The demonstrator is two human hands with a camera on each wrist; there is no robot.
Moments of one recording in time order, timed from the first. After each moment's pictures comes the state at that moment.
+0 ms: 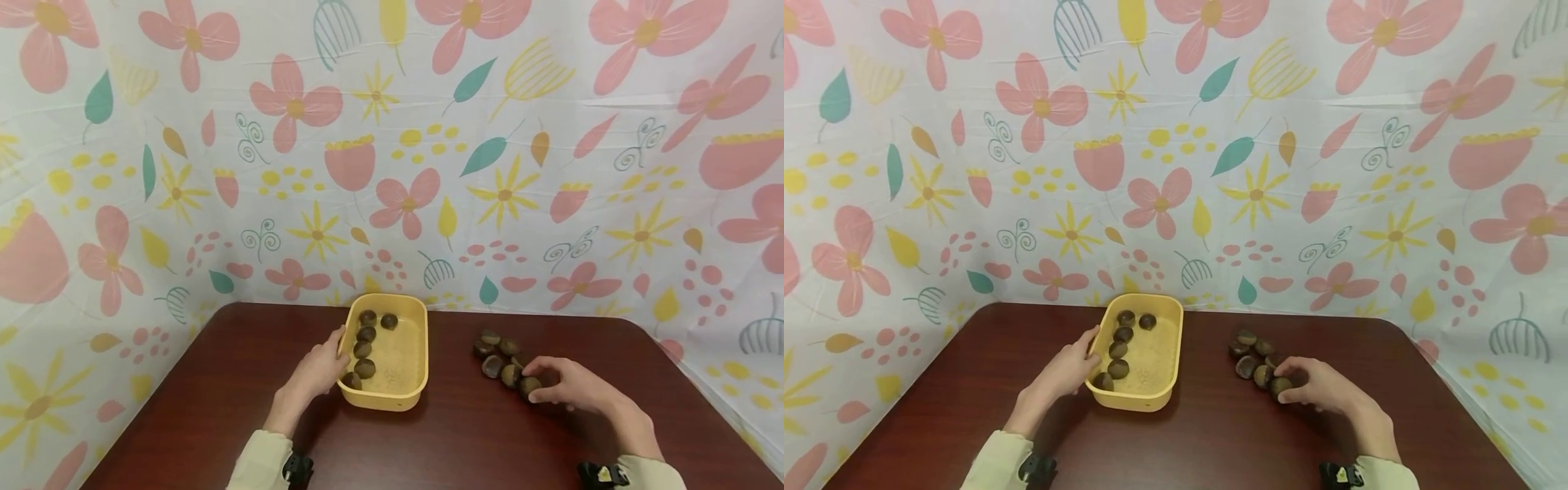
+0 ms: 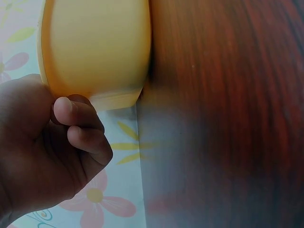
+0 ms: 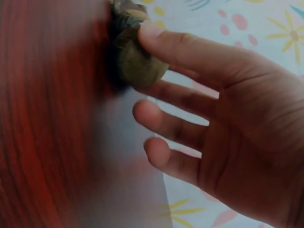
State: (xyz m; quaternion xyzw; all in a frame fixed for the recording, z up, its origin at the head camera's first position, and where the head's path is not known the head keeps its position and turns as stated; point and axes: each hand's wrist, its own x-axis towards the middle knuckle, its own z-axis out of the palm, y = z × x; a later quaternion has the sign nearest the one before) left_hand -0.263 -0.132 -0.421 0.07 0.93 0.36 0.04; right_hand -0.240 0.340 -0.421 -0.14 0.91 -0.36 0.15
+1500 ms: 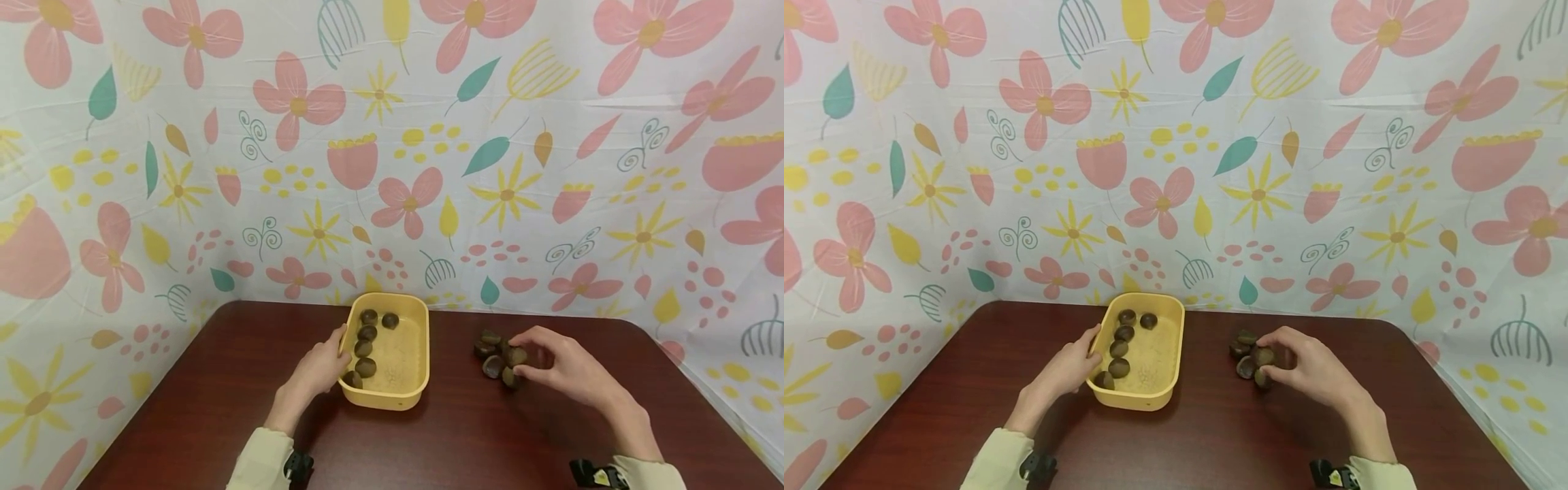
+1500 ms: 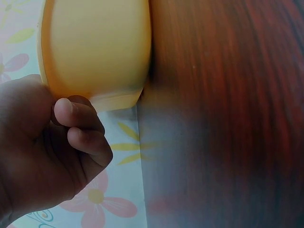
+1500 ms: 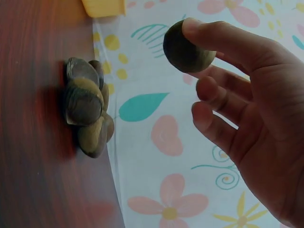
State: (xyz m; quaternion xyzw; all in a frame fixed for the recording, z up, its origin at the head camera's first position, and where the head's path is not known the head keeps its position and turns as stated) left_hand -0.265 -0.132 -0.423 0.07 0.94 0.34 0.04; right_hand -0.227 0.301 -0.380 -0.25 0.92 -0.26 -0.13
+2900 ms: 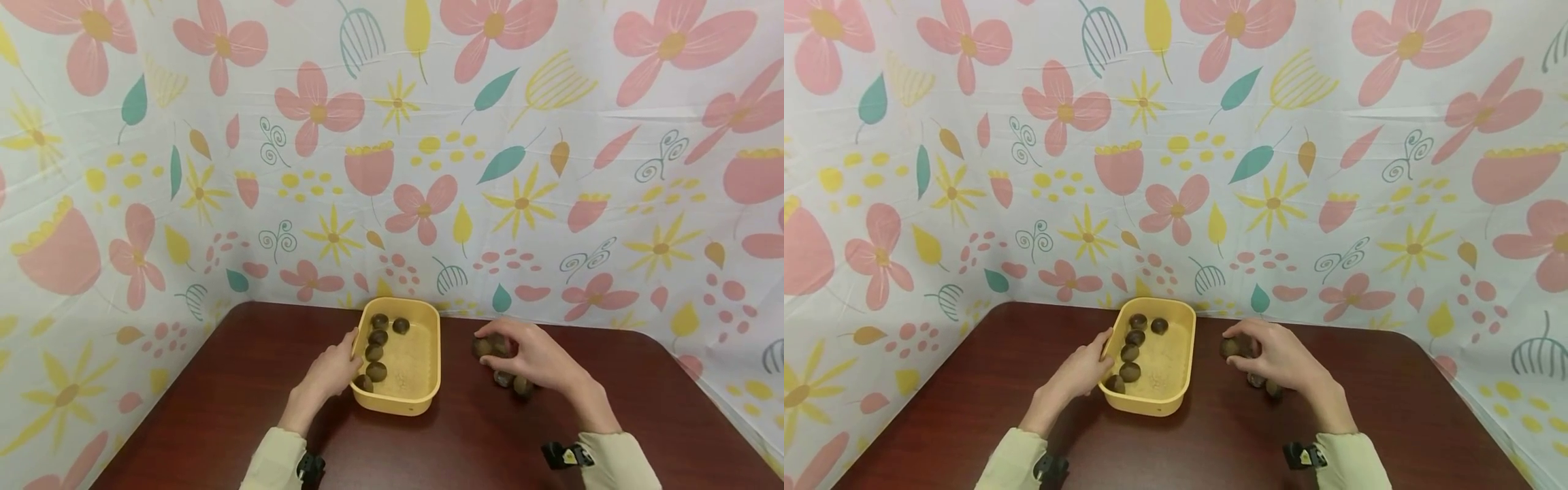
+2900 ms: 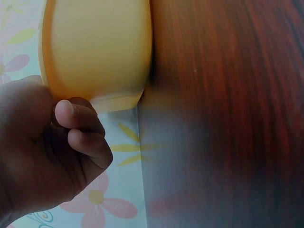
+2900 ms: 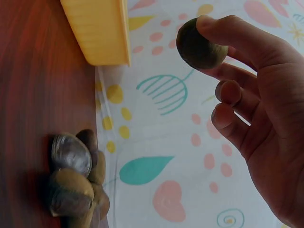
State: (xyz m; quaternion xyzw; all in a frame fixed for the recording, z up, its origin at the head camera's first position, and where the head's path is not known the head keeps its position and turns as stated) left_hand -0.266 -0.132 -0.425 0.08 0.94 0.34 0.03; right_hand -0.256 0.240 -0.361 -0.32 0.90 -0.26 -0.13
